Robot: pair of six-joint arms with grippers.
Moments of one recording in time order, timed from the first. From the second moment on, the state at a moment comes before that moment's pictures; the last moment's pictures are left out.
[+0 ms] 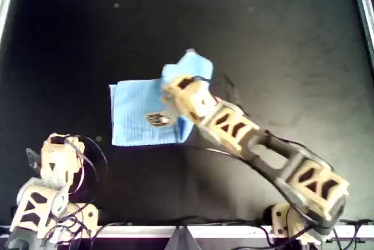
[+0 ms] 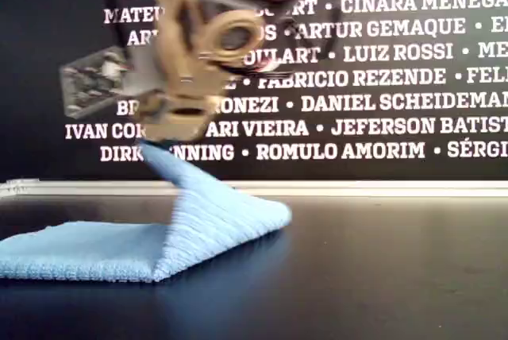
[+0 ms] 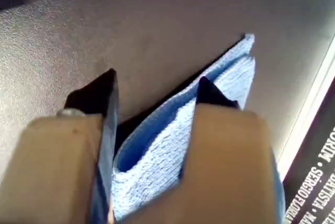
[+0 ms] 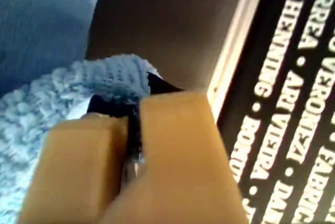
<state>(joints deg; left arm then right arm) -12.0 175.7 171.5 44.0 -11.8 -5.0 52.7 60.9 71.3 18.5 10.5 8.8</state>
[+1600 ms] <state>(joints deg) -12.0 175.7 171.5 44.0 -11.8 -5.0 66.6 42.1 53.3 18.4 11.0 8.0</state>
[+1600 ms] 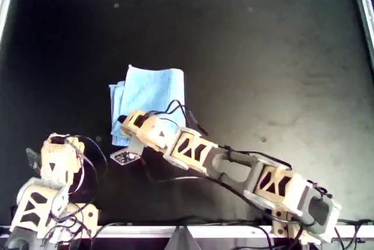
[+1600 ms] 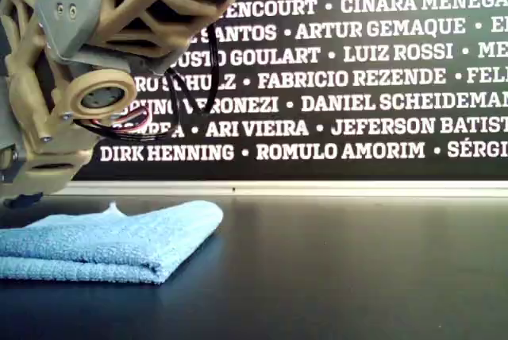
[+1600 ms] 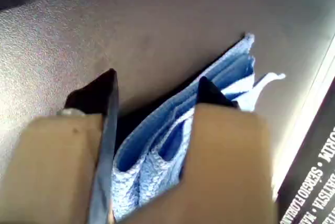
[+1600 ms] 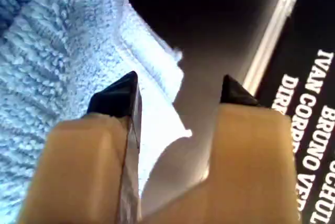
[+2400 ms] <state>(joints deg) -6.2 175.7 171.5 41.5 -11.8 -5.0 15.2 100.8 103.6 27.1 20.6 4.0</state>
